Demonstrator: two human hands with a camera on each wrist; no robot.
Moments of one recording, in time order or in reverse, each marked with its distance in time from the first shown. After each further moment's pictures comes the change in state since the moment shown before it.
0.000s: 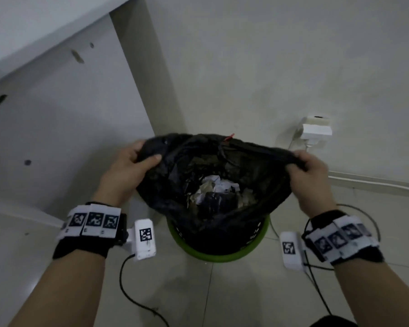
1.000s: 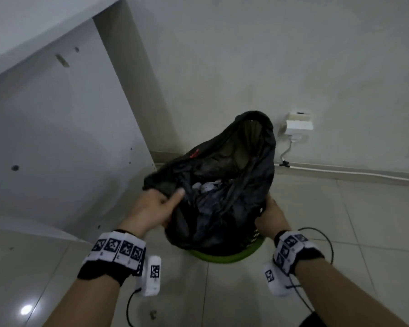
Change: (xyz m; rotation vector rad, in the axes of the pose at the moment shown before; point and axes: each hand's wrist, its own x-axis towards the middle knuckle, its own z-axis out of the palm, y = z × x) left_hand -0.037 -0.071 0.029 0.763 -0.238 -0.250; right_hand -0.055 0.117 0.020 -0.580 -0.346 0.346
